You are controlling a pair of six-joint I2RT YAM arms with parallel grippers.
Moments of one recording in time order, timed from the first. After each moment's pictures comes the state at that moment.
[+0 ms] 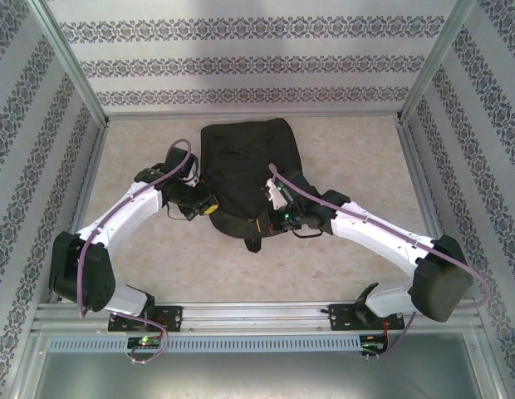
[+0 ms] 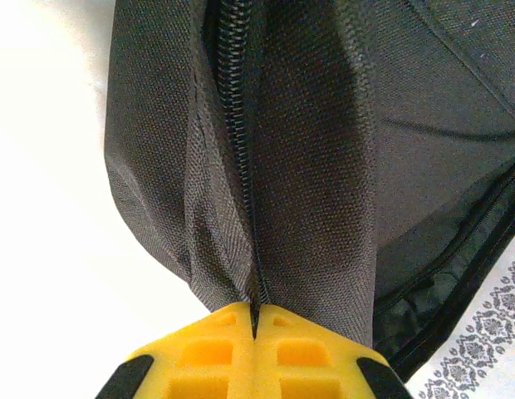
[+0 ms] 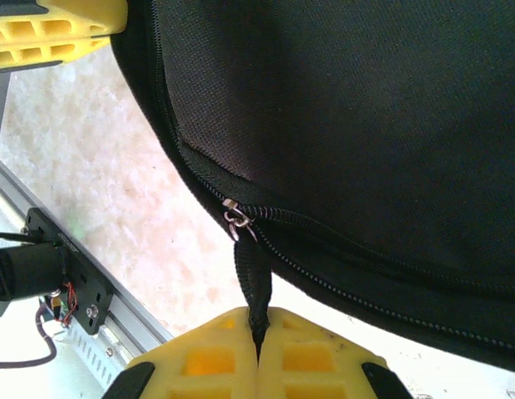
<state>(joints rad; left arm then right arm) -0.31 1.44 1.11 -0.79 0.42 -0.96 0.74 1.37 1.01 -0.58 -0.37 0.55</state>
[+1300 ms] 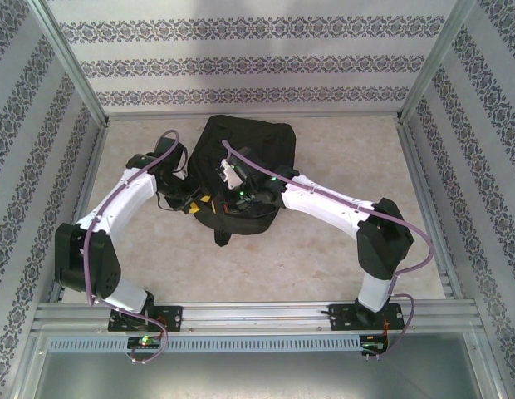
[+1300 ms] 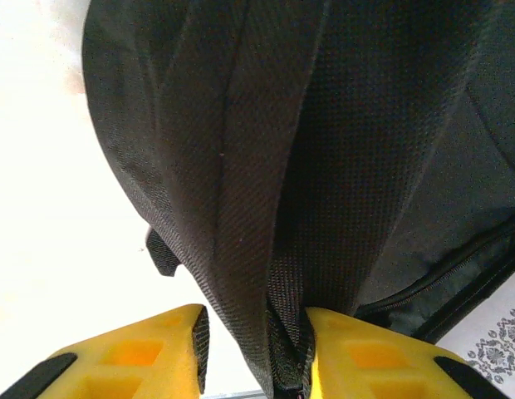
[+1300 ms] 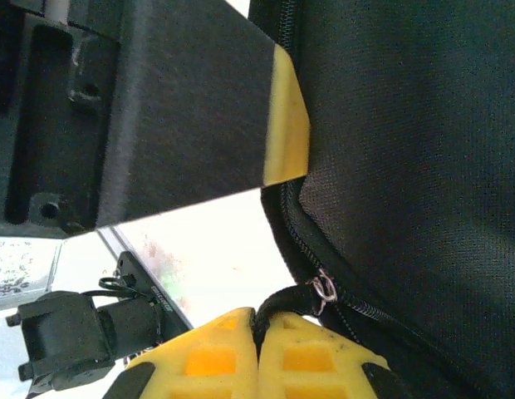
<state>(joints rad) -0.21 1.53 1.24 -0.99 0.42 -0.92 0.84 1.79 1.47 -0.54 -0.46 0.63</state>
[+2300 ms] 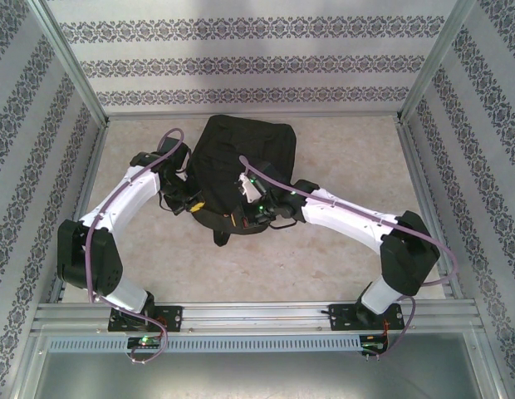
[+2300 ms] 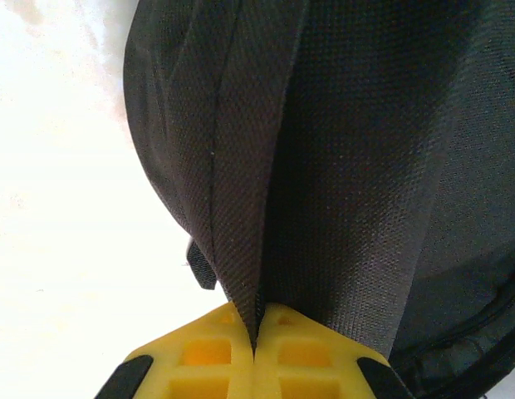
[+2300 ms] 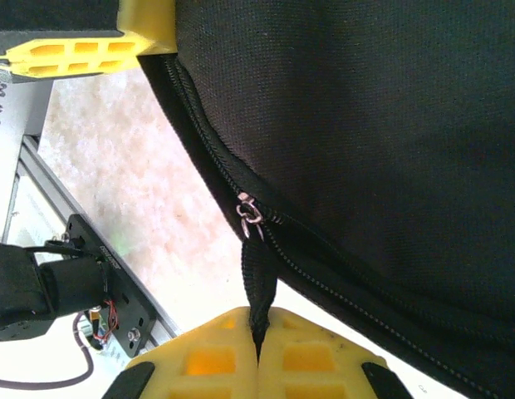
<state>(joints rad) -0.23 1.55 1.27 -1.05 0.31 -0.84 0.81 1.60 1.21 -0.52 -0.42 0.57</state>
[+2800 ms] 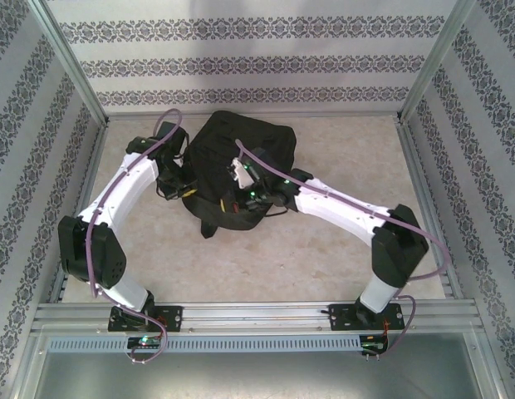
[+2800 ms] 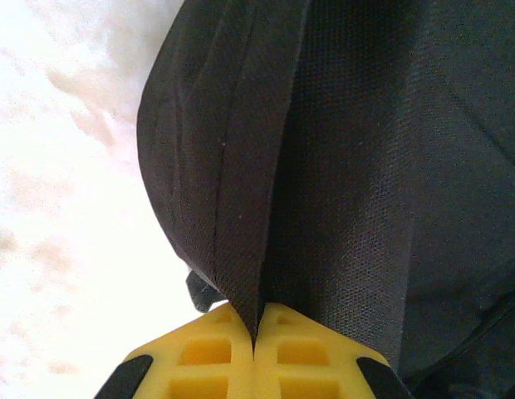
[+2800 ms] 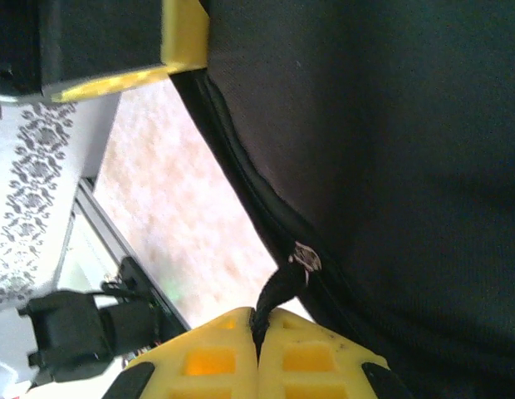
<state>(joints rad) -0.20 1.61 1.47 -1.15 0.16 -0.71 0.80 1.72 1.38 -0.47 -0.46 0.64</state>
